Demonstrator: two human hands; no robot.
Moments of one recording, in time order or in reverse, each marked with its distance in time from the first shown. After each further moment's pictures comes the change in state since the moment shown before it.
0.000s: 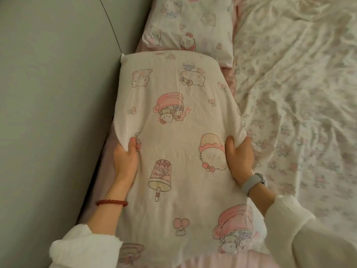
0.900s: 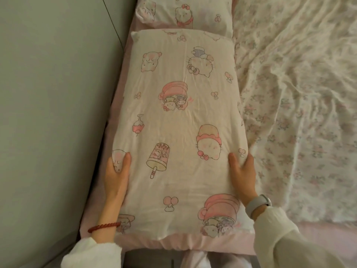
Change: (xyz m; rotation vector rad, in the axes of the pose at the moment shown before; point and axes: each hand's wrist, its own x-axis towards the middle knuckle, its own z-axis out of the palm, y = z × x) left_hand -0.057 -0.073 -0.066 0.060 -0.145 -0.210; right_hand -0.085 0.081 -0.015 0.125 -0.069 0.152
